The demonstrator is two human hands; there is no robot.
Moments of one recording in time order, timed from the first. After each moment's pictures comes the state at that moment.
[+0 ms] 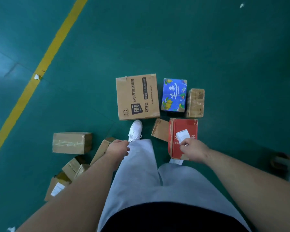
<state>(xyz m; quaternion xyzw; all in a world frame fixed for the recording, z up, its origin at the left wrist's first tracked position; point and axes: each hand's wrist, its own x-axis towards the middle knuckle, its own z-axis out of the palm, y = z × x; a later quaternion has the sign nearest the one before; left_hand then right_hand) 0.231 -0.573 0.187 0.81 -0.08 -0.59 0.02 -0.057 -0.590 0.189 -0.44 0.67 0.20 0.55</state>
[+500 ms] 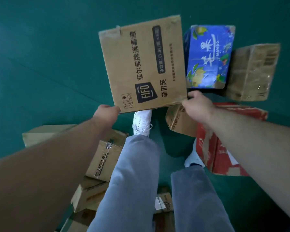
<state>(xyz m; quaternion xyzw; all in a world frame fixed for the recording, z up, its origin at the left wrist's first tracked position) 0.349 -0.715 -0.133 0.83 -0.13 -0.54 -0.09 0.065 -0.726 -0.131 -0.31 0.79 0.13 0.52</state>
